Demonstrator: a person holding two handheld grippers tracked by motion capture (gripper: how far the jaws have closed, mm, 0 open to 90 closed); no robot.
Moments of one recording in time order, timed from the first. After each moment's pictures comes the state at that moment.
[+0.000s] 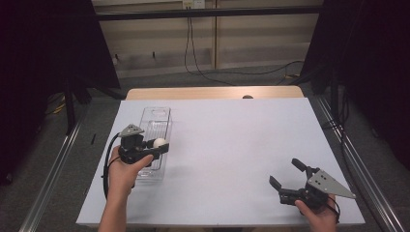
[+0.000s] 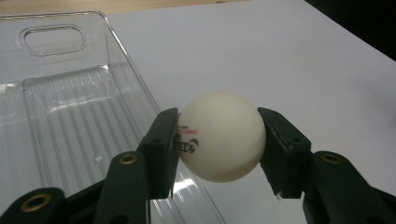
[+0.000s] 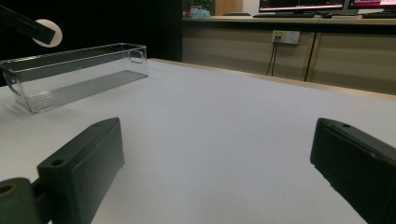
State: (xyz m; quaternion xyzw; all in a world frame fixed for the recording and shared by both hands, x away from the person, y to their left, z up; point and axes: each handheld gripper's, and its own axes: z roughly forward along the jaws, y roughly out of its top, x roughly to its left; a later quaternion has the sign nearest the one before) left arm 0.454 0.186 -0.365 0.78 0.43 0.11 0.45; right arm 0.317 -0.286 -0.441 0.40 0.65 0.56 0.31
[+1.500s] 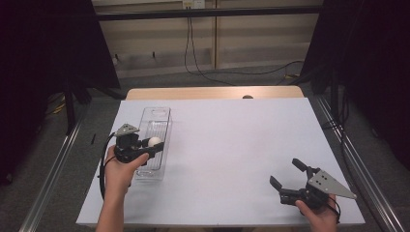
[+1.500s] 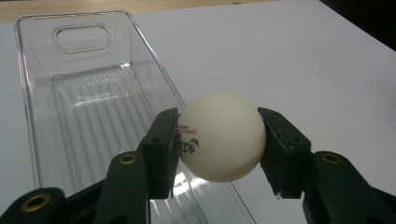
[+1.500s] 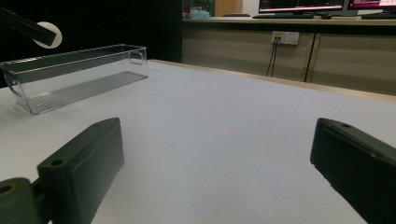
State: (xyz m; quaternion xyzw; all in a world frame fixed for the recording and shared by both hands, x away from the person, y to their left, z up) left arm 0.458 0.196 -0.367 0.77 0.45 0.12 0.45; right arm 0.316 -0.287 -0.440 0.40 0.65 0.57 0.31
